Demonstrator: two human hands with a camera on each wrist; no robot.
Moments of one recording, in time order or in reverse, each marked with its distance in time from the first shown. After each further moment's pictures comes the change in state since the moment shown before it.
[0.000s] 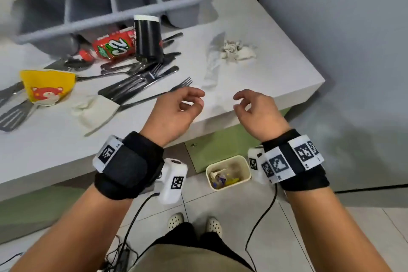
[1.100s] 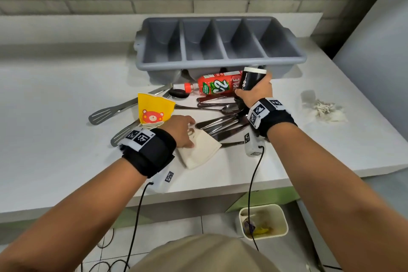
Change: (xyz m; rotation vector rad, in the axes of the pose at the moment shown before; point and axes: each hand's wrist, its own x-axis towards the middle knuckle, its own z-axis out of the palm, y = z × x) left_hand 0.045 -0.137 -0.210 0.654 -0.174 -0.303; right_hand 0.199 -0.184 0.148 0.157 0.273 0.181
